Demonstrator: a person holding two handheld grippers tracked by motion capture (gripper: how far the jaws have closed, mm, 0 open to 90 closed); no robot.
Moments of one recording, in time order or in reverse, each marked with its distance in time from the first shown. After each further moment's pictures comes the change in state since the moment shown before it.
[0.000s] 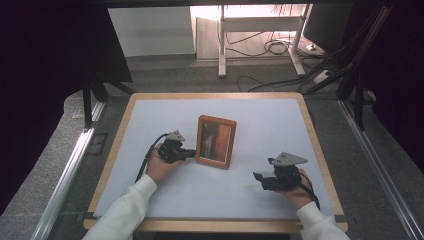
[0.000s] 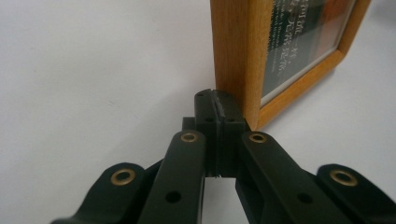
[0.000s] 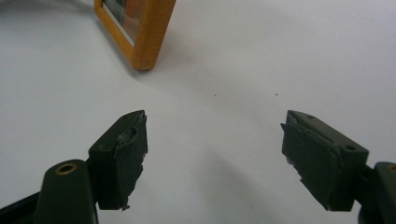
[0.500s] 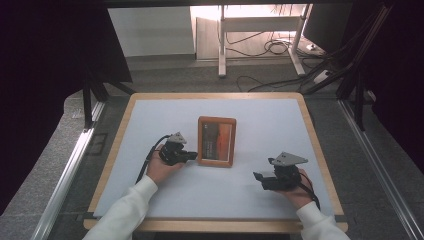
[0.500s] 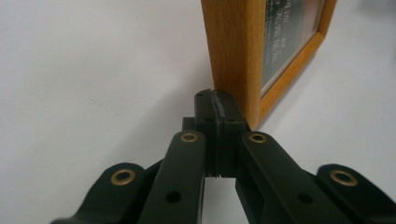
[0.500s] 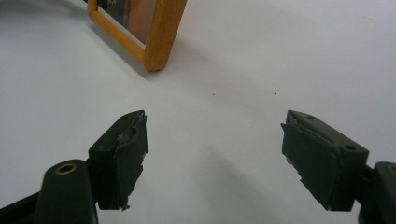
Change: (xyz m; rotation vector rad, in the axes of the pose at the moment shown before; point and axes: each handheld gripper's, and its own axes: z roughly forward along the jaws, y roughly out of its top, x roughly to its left) left arm -0.008 0.000 -0.001 0.014 -0.016 0.019; right arm -0.001 0.000 0.000 0.002 -0.003 -0.001
